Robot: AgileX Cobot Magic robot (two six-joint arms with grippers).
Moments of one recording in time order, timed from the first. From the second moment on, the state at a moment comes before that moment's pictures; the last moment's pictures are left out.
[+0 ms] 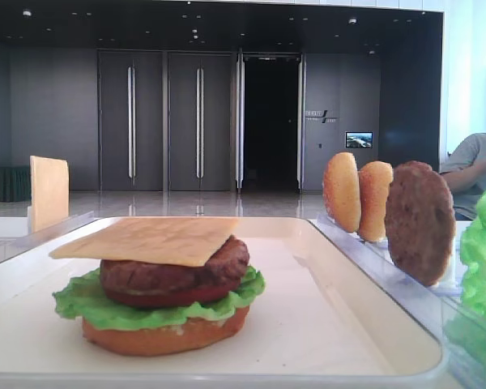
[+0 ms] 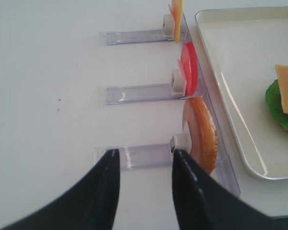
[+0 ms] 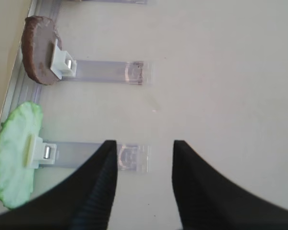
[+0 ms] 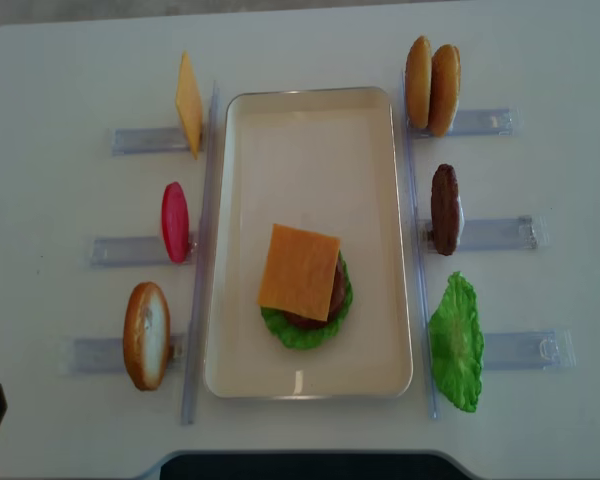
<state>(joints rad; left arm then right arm) 0.01 -0.02 -0.47 -0.03 1.11 0.06 0.06 0.61 -0.68 0.09 1.04 -0.08</state>
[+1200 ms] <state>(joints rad) 0.01 -0.02 -0.47 -0.01 1.11 0.04 0.06 1.74 -1.74 0.20 1.22 -0.04</state>
